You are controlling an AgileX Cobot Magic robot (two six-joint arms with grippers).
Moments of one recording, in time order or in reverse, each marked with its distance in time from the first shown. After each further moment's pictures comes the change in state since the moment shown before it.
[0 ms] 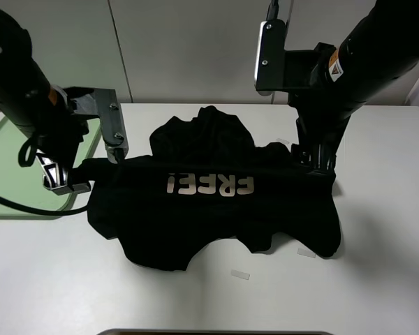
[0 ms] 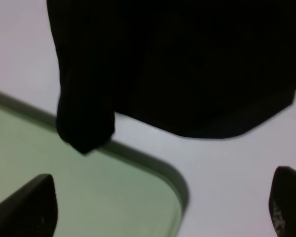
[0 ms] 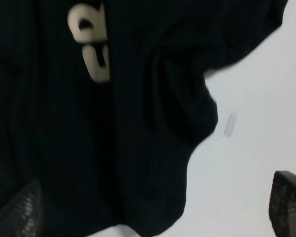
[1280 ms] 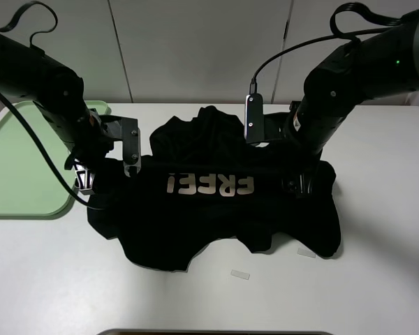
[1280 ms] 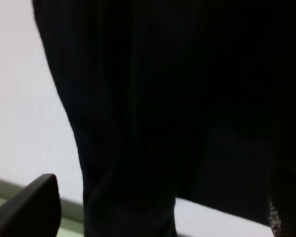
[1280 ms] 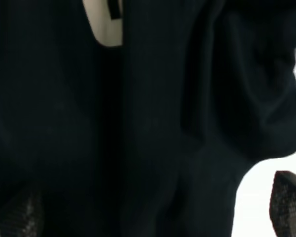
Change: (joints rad) left arm 0.118 0.353 -0.099 0.008 -0.254 0.220; right arm -0.106 0.341 0.000 -0.052 -0.170 -0.074
